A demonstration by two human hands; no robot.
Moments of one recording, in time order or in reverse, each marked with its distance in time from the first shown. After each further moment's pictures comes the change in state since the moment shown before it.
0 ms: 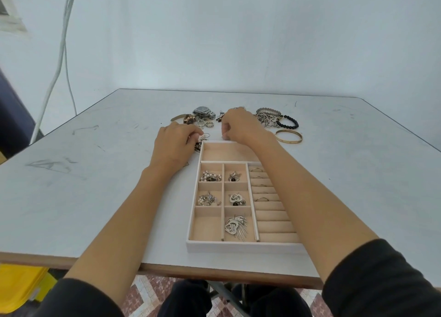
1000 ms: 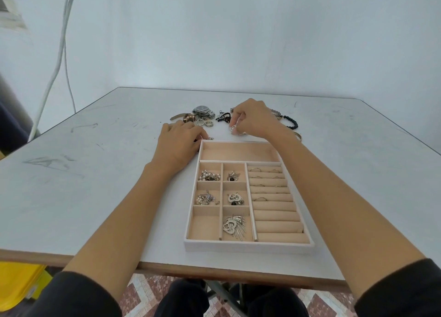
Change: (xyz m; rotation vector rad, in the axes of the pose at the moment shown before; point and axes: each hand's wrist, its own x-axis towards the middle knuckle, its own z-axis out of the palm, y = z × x) left_hand 0.005 0.000 0.008 0.231 -0.090 0.099; right_hand -0.012 0.021 -0.025 0.291 0.019 0.070
